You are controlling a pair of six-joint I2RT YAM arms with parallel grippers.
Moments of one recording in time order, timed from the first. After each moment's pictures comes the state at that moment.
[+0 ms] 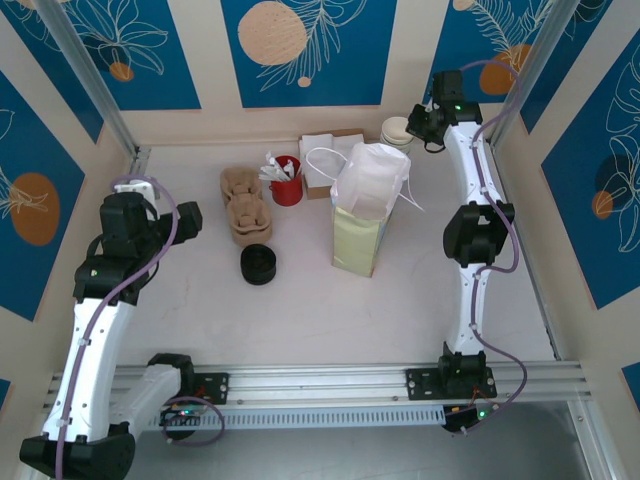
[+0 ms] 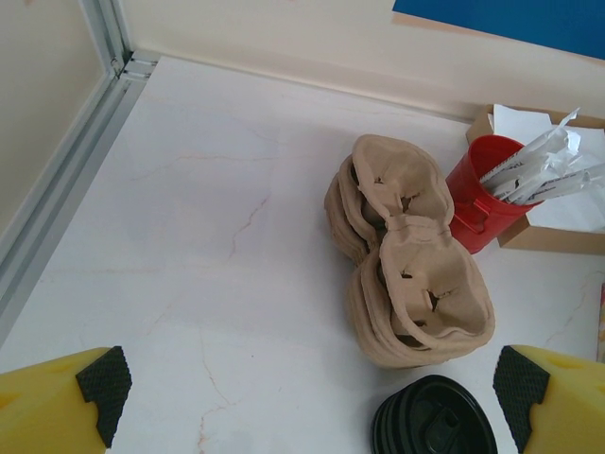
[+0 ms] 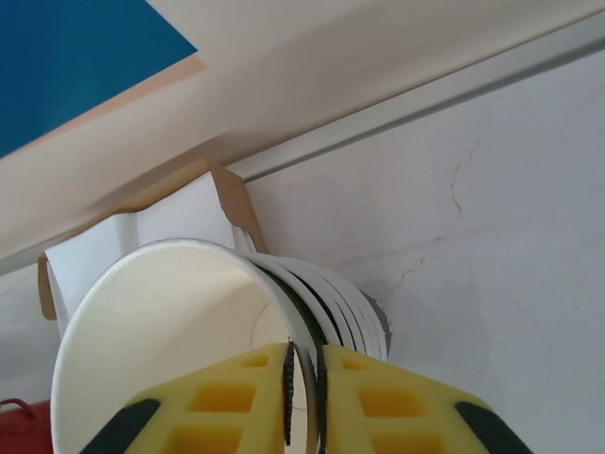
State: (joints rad) left arm -0.08 0.87 1.11 -0.78 -0.08 -0.26; right arm 0.03 2.31 2.47 -0.99 -0.11 0.43
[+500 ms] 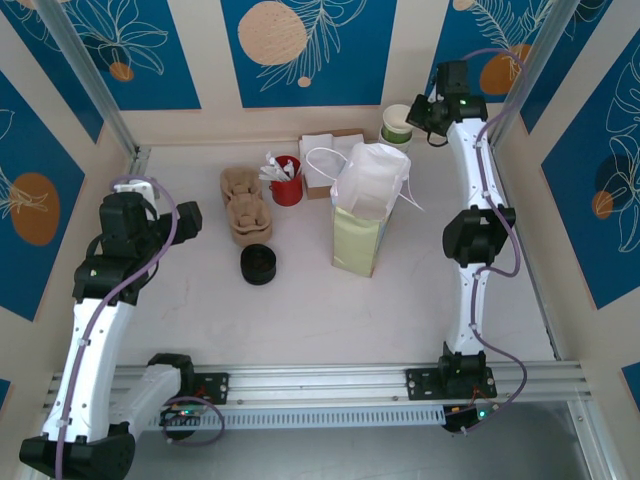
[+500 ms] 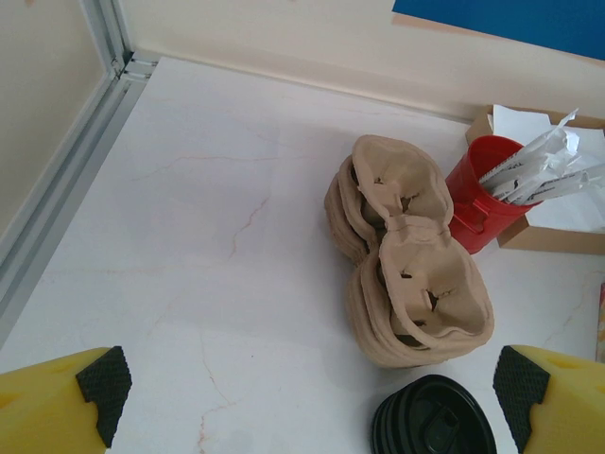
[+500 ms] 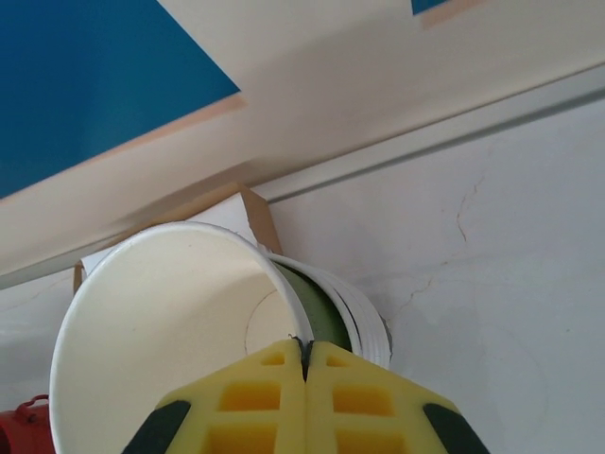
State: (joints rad) left arm -0.08 0.87 1.11 -0.79 -0.08 -0.26; right arm 0.04 2.31 2.60 -1.05 -0.11 0.41
